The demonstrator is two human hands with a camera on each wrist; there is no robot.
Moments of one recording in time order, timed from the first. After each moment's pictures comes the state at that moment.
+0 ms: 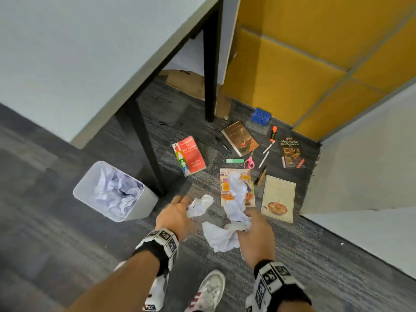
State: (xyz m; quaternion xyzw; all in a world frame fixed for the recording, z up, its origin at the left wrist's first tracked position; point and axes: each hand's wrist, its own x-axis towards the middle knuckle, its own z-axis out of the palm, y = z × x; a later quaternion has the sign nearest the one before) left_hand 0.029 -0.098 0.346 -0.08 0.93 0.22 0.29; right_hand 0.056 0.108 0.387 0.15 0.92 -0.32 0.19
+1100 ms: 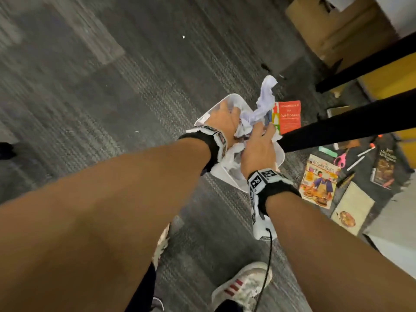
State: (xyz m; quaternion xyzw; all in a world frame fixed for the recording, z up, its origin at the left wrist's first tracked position) left_hand -0.023 -0.448 0.193 -0.07 0.92 0.26 0.28; right_hand -0.010 -0.322 0.195 -0.08 0.98 -0.01 0.16
